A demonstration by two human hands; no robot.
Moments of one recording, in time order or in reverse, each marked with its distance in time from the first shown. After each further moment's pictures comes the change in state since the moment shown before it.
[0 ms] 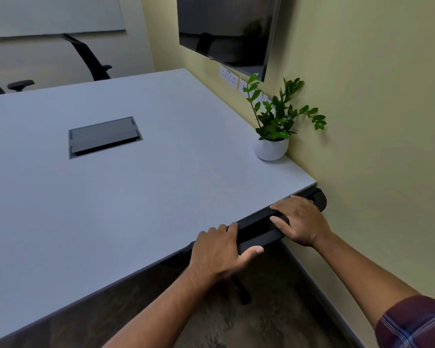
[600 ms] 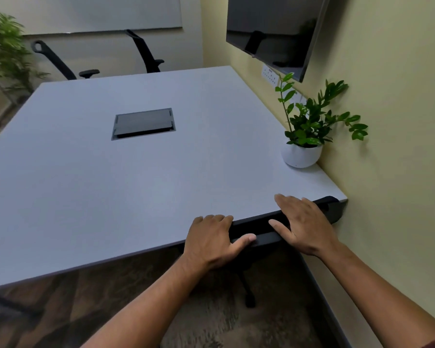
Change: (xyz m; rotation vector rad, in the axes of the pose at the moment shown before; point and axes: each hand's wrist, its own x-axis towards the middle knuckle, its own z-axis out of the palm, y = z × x) left_hand 0.013 0.012 0.004 0.018 0.099 -0.181; right_hand 0.018 0.022 0.007 -0.006 -0.072 -0.124
